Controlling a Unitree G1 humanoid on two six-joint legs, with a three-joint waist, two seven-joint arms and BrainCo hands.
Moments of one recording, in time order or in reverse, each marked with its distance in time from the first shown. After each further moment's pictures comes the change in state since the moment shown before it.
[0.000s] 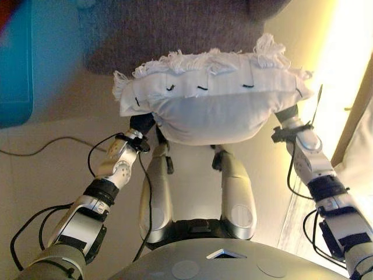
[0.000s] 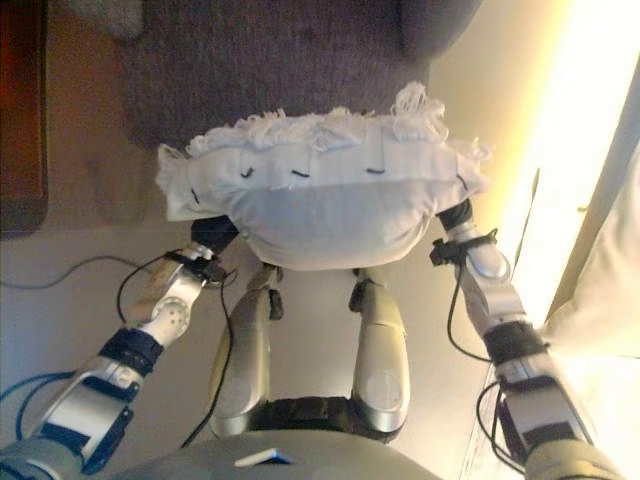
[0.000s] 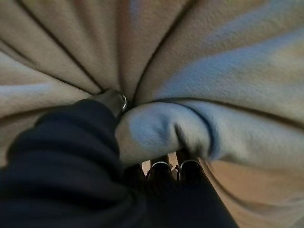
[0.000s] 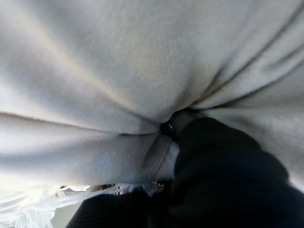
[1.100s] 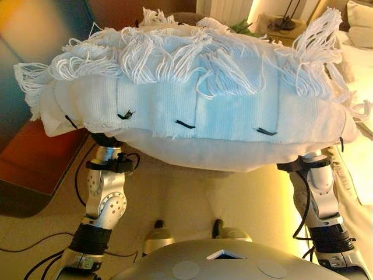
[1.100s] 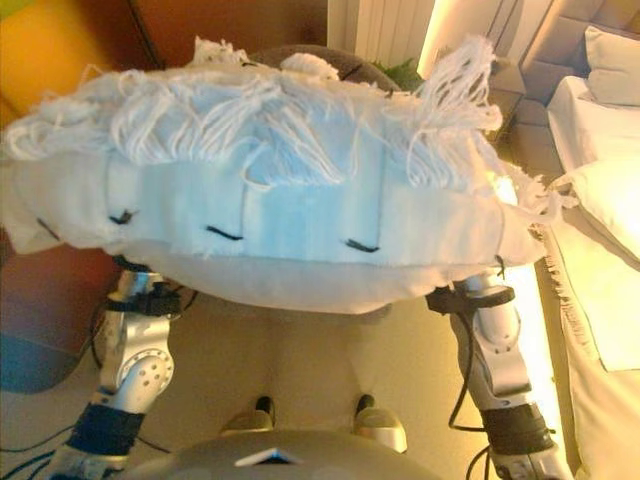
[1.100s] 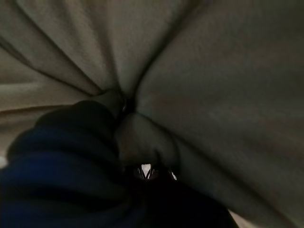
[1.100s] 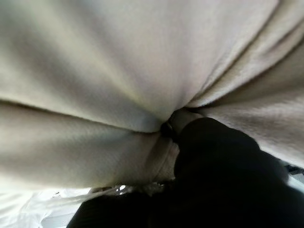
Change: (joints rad) left arm 0.355 -0.058 0.149 -0.647 0.014 -0.280 0.189; right arm 0.312 0.068 -0.105 -0.646 -0.098 -0.109 -0.134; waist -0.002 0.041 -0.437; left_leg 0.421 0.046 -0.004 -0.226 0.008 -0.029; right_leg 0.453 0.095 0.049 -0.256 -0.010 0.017
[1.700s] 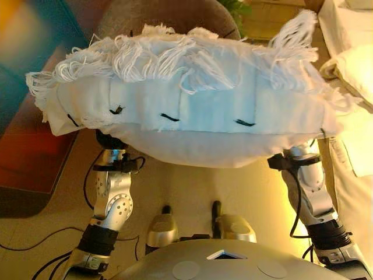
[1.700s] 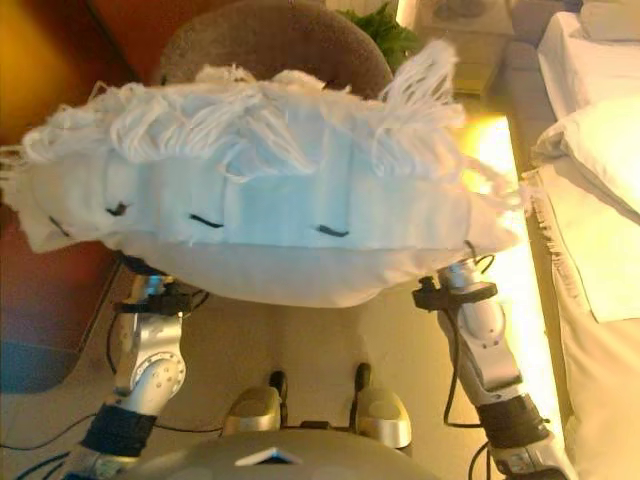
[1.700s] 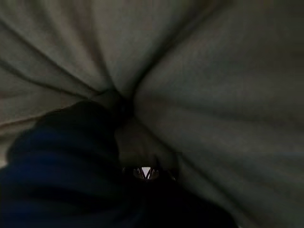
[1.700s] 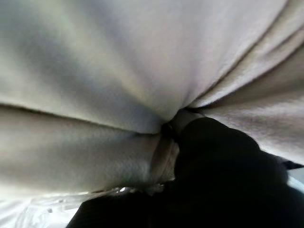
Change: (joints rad) left arm 0.025 -0.045 -0.001 0.056 -0.010 -0.020 0.062; right arm -0.032 -0.012 0.104 0.028 -0.036 0.004 -0.064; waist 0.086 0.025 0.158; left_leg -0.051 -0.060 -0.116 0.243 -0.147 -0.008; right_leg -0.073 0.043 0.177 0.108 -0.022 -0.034
